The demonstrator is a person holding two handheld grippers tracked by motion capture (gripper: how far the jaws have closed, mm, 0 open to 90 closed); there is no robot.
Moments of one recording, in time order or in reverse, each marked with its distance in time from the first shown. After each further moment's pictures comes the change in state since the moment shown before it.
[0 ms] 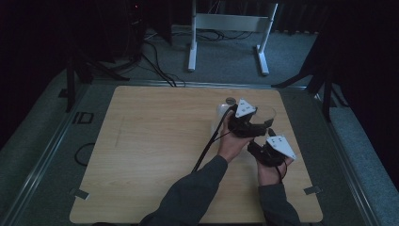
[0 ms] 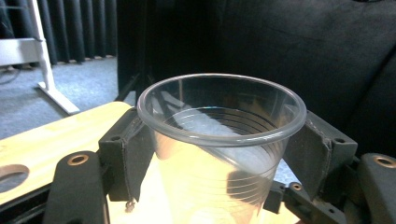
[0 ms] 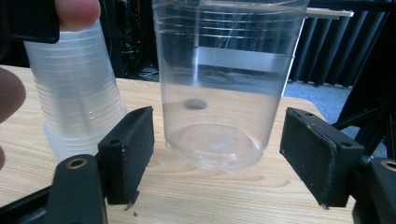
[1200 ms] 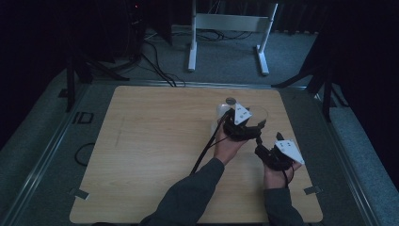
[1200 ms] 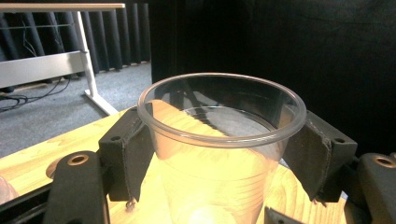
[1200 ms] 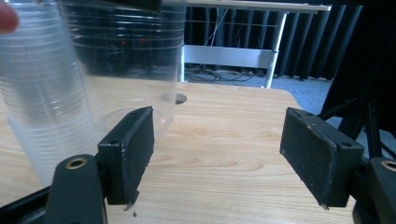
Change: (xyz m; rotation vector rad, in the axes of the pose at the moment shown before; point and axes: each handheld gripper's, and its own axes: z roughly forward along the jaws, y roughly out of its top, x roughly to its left) left arm 0.002 -0.016 -0.007 -0.003 0.119 0.077; right arm -0.020 -0.010 -0.011 0.002 -0.060 0.032
